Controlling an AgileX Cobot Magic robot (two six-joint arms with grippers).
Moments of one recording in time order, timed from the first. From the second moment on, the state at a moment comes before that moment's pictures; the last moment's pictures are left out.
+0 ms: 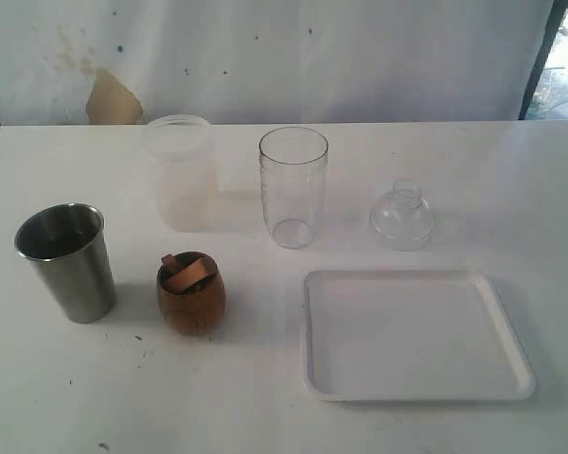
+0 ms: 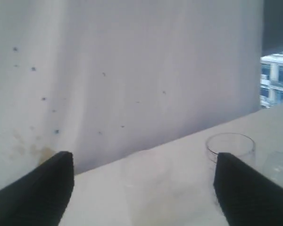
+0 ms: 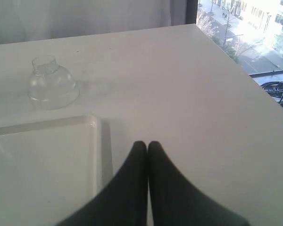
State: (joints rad) left arm -0.26 0.72 -0.43 0.65 -0.25 -0.49; right arm -0.08 0.00 0.00 -0.02 0.36 0.04
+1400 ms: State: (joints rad) left arm -0.43 1.63 -0.29 0.57 -0.81 -0.16; right arm -0.08 0.00 0.00 -0.02 0.36 0.04
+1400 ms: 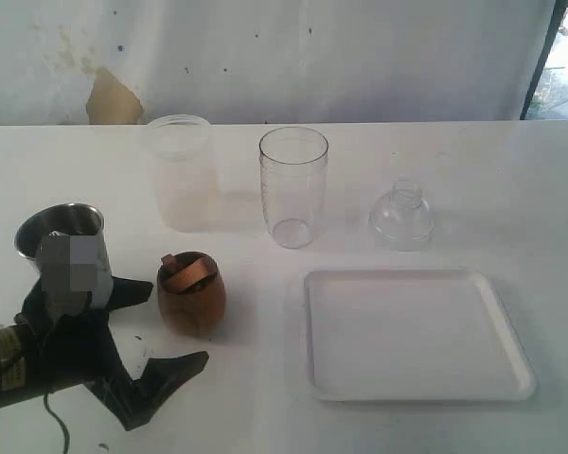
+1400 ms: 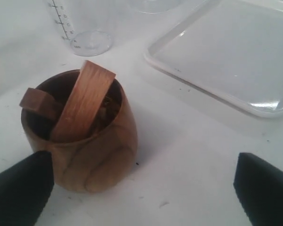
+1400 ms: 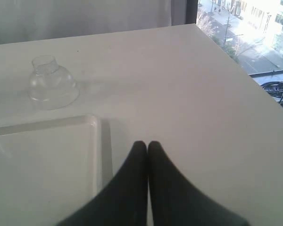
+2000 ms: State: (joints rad) left arm -0.43 1.80 -0.34 0.52 -1.02 -0.03; right arm -0.08 0.00 0.00 -0.02 0.36 0.03
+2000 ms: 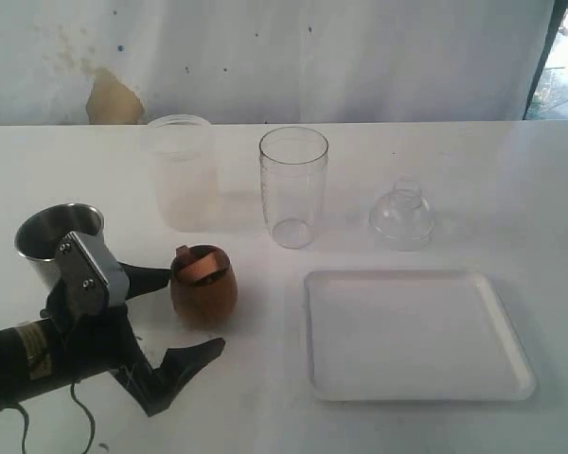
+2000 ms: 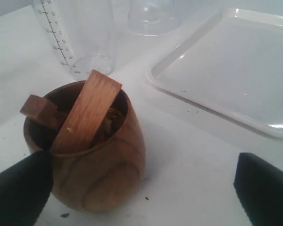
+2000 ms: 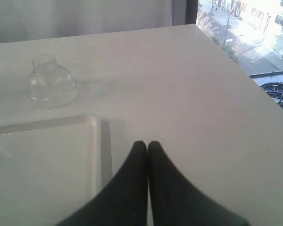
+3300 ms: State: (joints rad) left arm -0.43 1.88 -0.49 0.47 -0.96 -0.05; right arm -0.08 0.00 0.00 -0.02 0.36 0.03
